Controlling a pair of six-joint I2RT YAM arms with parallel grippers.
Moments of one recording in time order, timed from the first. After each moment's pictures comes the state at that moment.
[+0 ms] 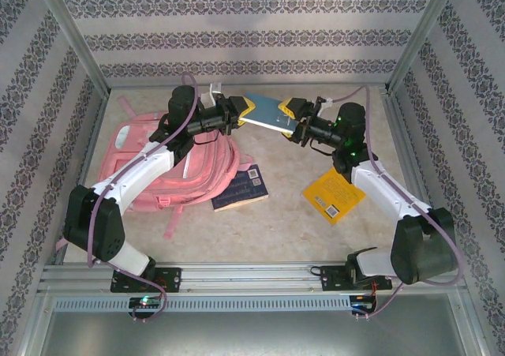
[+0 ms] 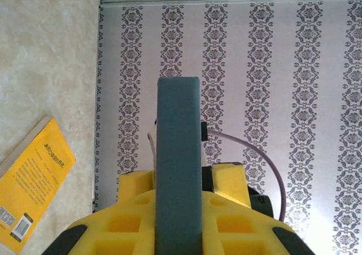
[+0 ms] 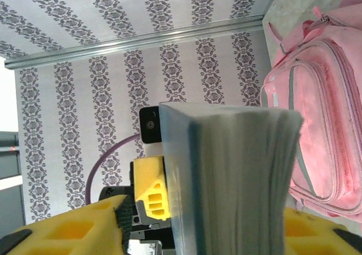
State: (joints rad) left arm -0.40 1.54 1.23 0.19 0.74 -1.46; right arm 0.25 1.34 0.91 0.42 -0.79 1.71
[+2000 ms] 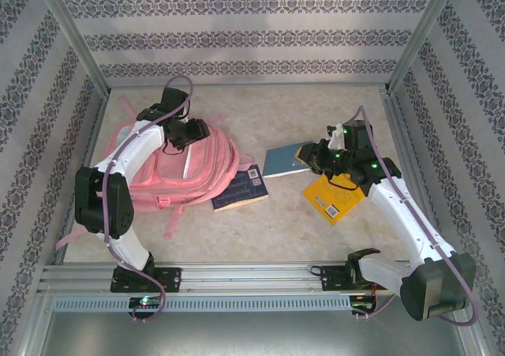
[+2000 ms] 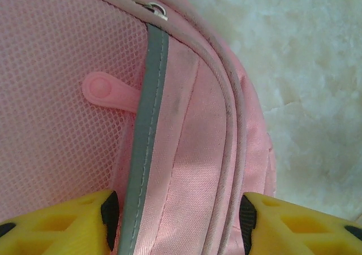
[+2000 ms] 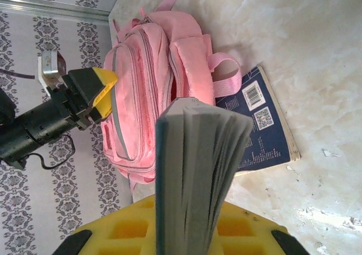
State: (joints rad) left arm -0.19 1.71 1.41 -0.74 0.26 -0.60; right arm 0.21 1.11 0.92 -0.53 -0.65 0.92
